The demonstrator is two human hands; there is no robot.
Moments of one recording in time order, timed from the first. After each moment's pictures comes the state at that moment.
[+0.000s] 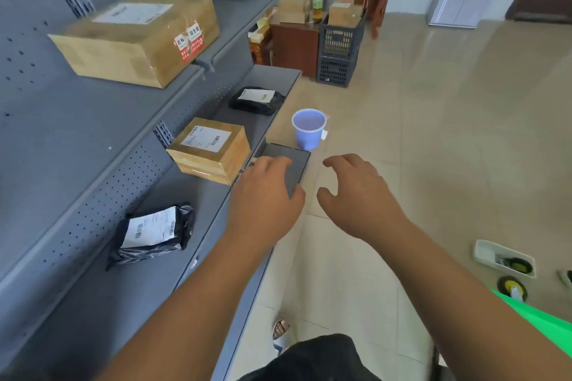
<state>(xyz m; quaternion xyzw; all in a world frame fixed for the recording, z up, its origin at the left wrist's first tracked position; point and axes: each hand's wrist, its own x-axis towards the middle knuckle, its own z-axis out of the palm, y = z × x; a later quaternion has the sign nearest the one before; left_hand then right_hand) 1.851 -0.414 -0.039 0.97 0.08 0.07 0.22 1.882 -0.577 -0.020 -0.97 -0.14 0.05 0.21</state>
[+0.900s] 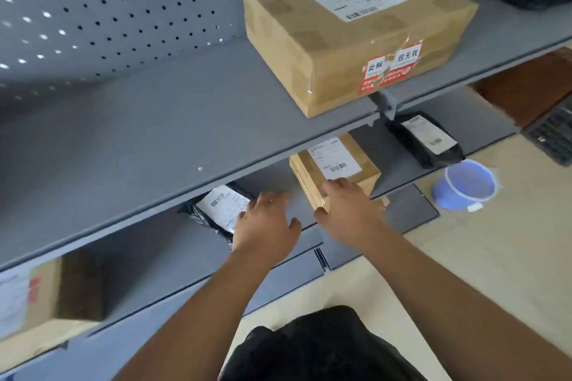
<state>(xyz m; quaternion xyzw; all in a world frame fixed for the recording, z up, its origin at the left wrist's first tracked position) 1.950 -0.250 -0.122 0.84 0.49 -0.05 0.22 2.105 -0.316 -0.116 -0.83 -0.51 0.22 0.10</state>
